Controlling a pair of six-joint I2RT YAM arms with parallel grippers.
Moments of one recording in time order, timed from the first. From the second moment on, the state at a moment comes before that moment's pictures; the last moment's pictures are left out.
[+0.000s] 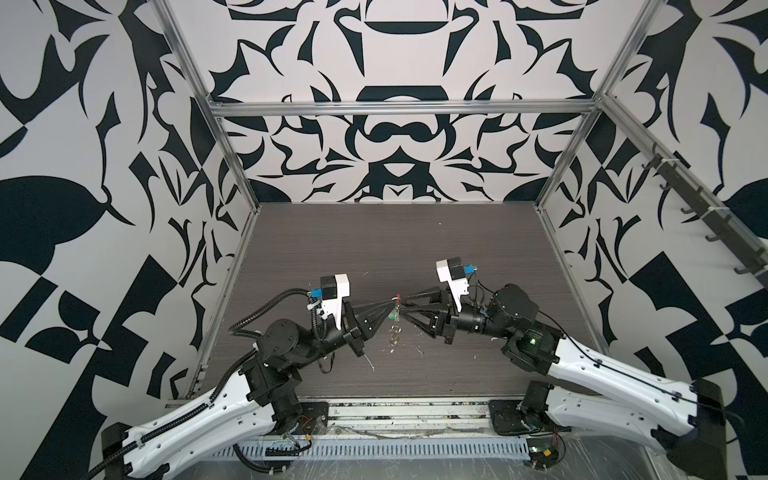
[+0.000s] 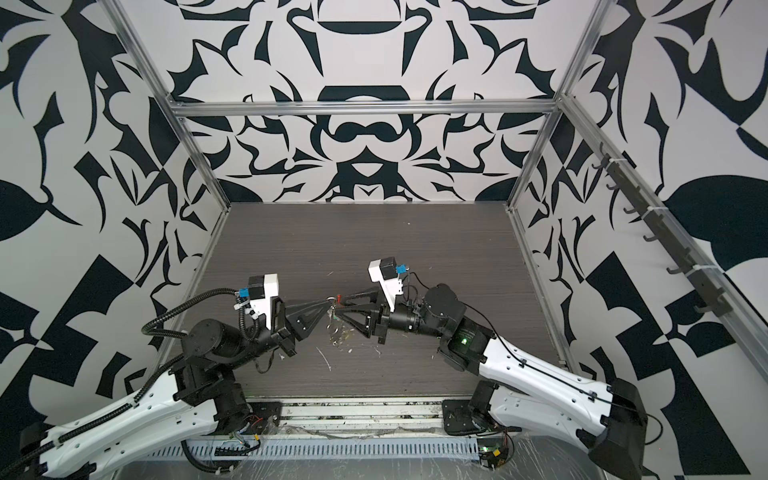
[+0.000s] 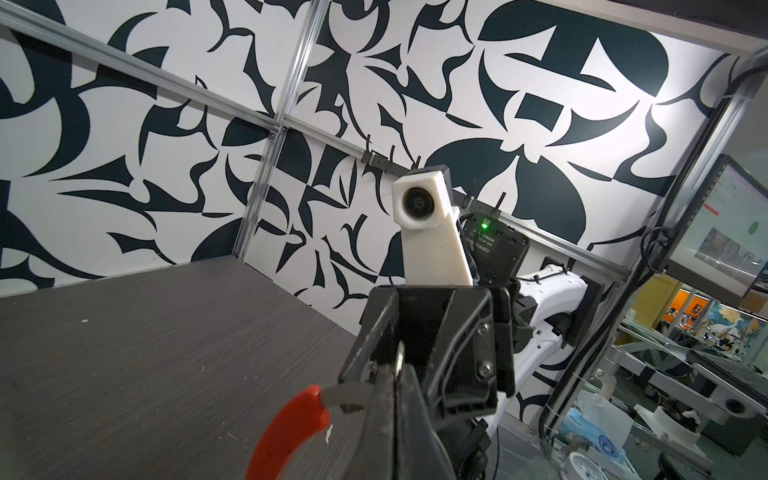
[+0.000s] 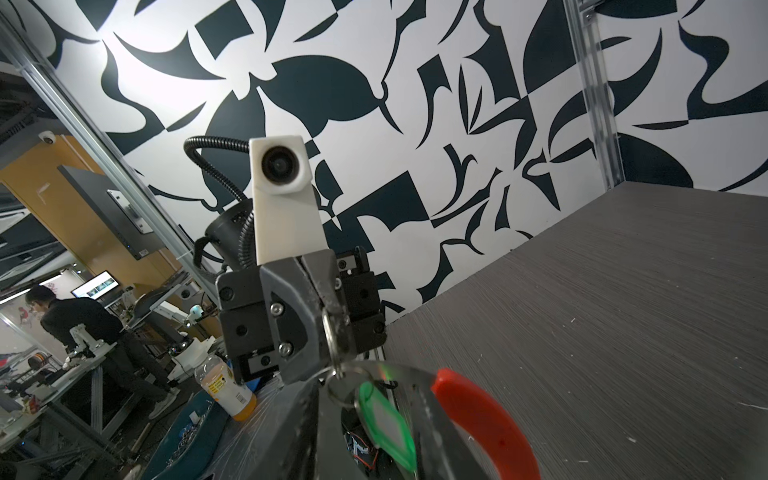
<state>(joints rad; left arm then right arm) -1.04 0.58 0.52 0.35 0.15 -0.47 0.96 0.93 0.71 0.33 -0.47 0.56</state>
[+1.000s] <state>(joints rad) -1.04 0.58 0.50 0.36 0.15 -0.50 0.97 0.96 0.77 0.32 -0.47 0.55</state>
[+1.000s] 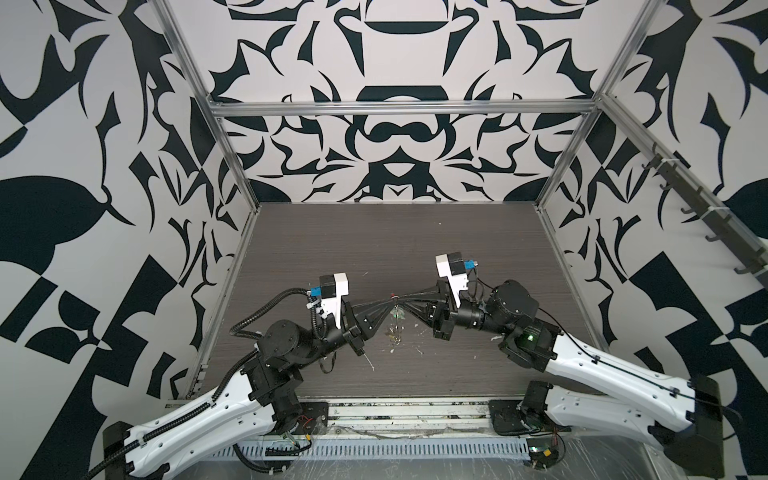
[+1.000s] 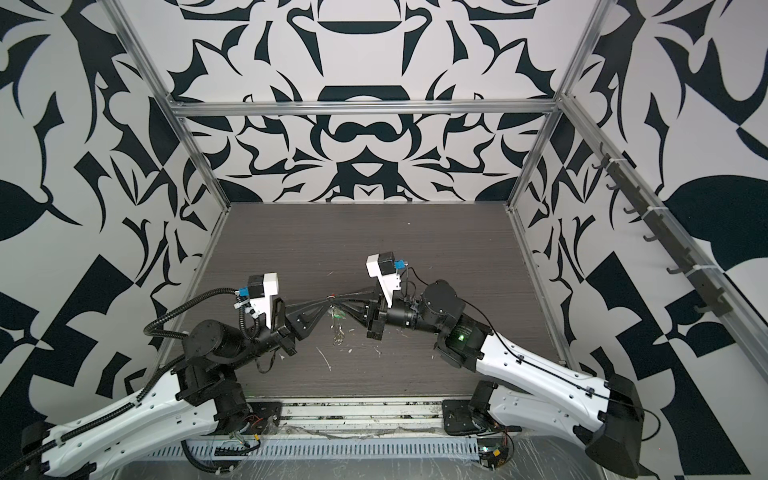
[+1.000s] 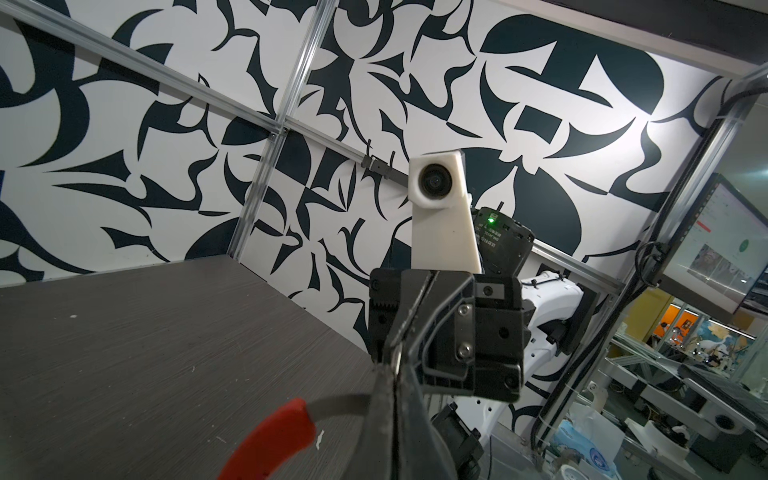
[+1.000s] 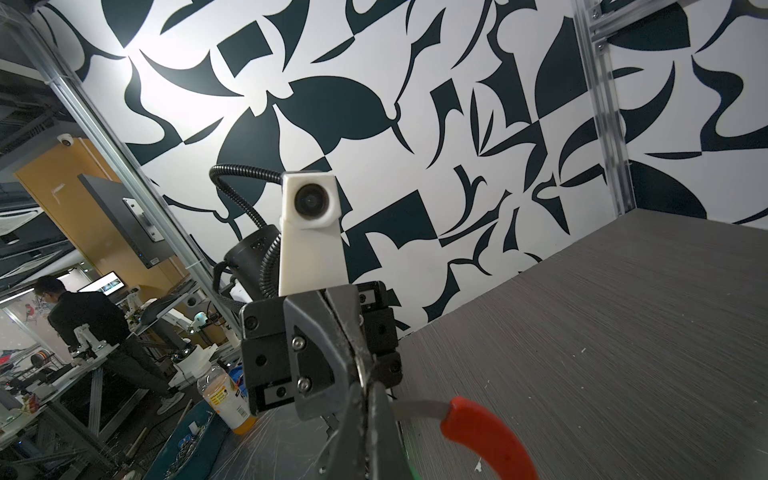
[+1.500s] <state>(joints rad) -1.04 0.52 0.66 -0.03 0.20 -0.39 0.95 1.05 1.22 -0.48 -0.57 0.23</state>
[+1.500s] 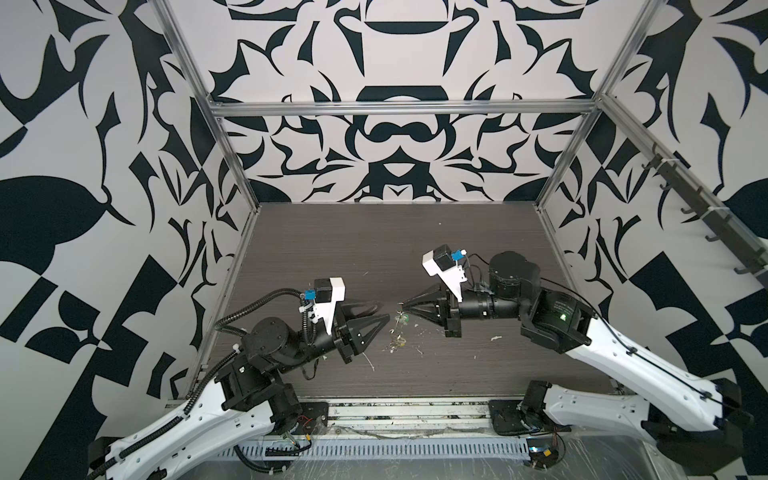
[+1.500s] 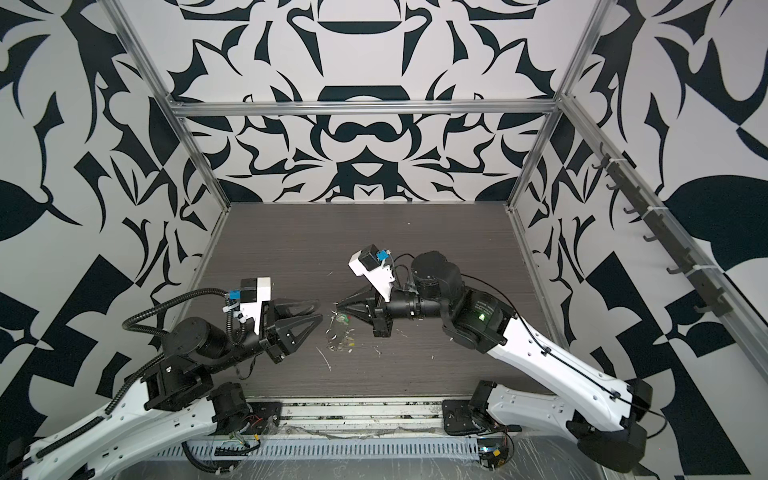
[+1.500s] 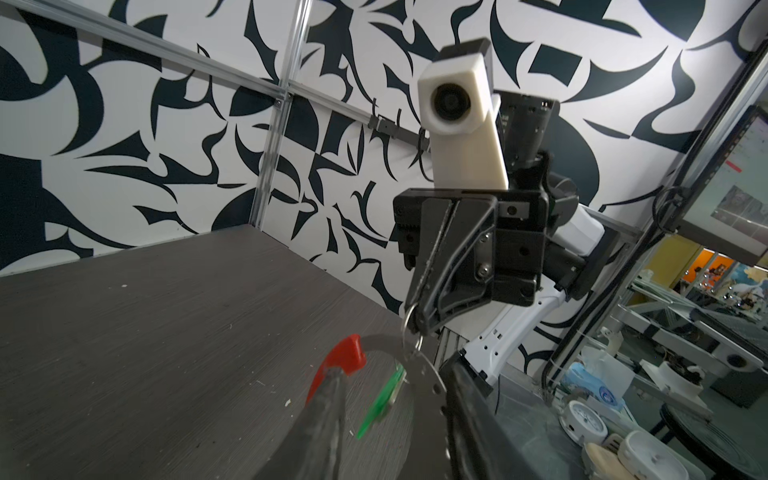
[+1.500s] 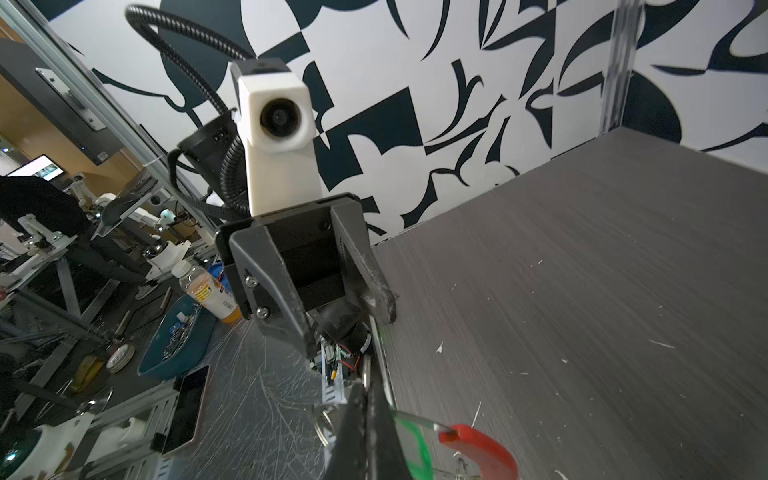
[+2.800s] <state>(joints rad) -1.04 0.57 0.56 0.16 0.22 -0.44 0.94 0.93 1.07 -0.33 -0.53 0.30</state>
